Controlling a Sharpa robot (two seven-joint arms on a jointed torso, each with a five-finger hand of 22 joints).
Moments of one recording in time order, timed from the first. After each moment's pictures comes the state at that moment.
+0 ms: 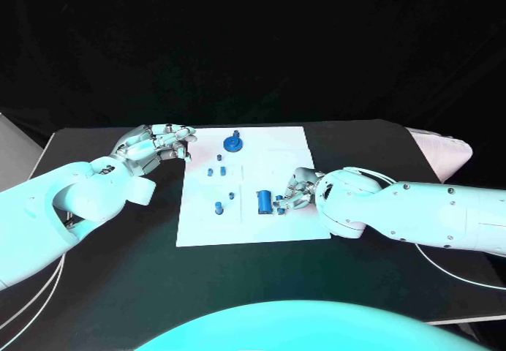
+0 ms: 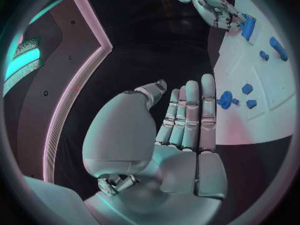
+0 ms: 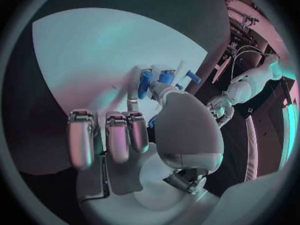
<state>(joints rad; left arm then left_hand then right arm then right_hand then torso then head) 0.91 -0.90 0.31 1.47 -0.21 -0.04 0.18 1.35 -0.17 0.51 0.14 0.05 0.87 0.19 0.29 0.37 0.90 0.13 0.50 0.20 0.97 0.06 1.04 0.49 0.17 0.97 0.16 0.68 0.72 1.16 -0.80 -0.19 1.68 -1.18 -0.34 -0.70 1.11 -0.21 0.35 0.29 0.22 1.04 0.05 0.44 0.49 1.47 -0.01 1.52 1.31 1.46 -0.08 1.57 1.31 0.03 1.47 0.03 1.48 1.31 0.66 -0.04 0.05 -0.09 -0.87</state>
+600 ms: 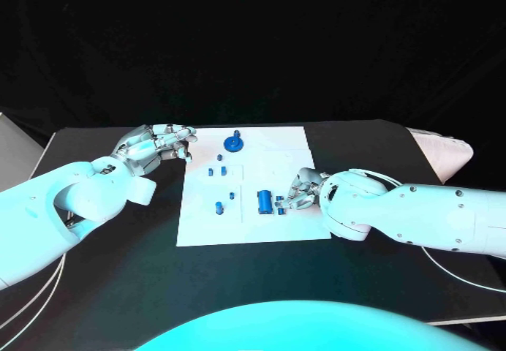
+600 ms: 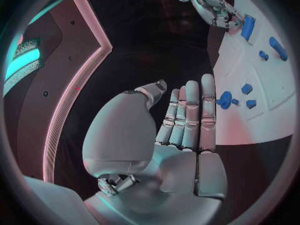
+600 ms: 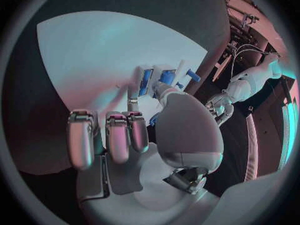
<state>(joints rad) 0.91 -0.90 0.31 1.47 -0.21 -0.03 0.18 1.35 -0.17 0.51 0.14 0.05 0.87 0.19 0.29 0.37 0.90 0.13 0.50 0.20 0.97 0.06 1.04 0.49 0.17 0.97 0.16 0.67 0.72 1.16 -0.83 -0.19 1.70 -1.18 -0.36 -0.70 1.09 -0.21 0.29 0.29 0.22 1.04 0.05 0.44 0.49 1.47 -0.01 1.51 1.31 1.46 -0.08 1.57 1.31 0.03 1.47 0.03 1.48 1.31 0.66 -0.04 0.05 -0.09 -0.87</state>
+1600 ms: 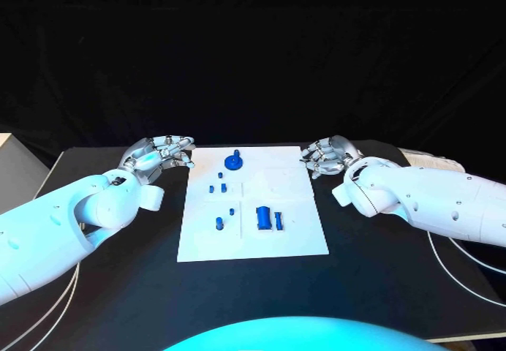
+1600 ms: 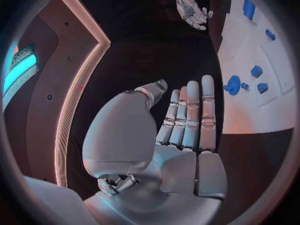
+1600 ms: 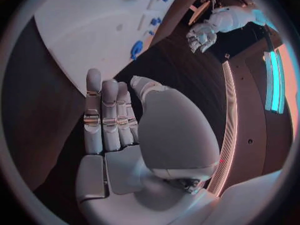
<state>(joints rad) 0.91 -0.82 0.30 1.36 -0.21 -0.14 0.23 1.36 -0.18 0.51 0.15 0.05 0.85 0.19 0.29 0.36 0.87 0.14 0.46 0.16 0.87 0.09 0.91 0.44 0.17 0.92 0.18 0.58 0.67 1.18 -0.82 -0.16 1.35 -0.60 -0.59 0.06 1.44 -0.22 0.41 0.25 0.24 0.83 0.15 0.37 0.48 0.98 0.08 0.59 0.79 1.18 0.01 0.76 0.81 0.17 1.19 0.11 0.16 1.02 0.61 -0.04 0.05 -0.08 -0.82</state>
